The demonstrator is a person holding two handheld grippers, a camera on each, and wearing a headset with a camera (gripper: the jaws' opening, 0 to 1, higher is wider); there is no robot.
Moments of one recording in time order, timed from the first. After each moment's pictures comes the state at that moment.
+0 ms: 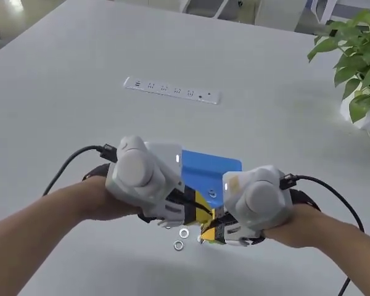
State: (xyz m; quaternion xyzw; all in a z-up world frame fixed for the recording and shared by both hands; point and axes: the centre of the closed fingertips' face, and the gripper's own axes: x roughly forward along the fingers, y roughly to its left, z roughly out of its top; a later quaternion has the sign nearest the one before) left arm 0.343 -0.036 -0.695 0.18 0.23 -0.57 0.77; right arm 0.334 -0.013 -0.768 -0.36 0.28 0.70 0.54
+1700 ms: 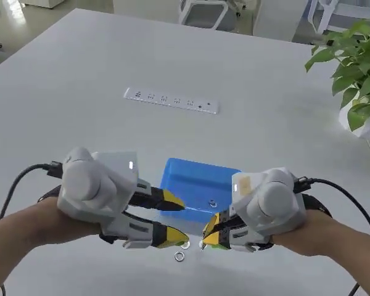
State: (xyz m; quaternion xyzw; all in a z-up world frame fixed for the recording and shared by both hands) left arm 0.325 0.017 -0.682 0.12 0.23 -0.50 0.82; right arm 0.335 -0.014 -0.740 -0.34 0.27 0.71 0.56
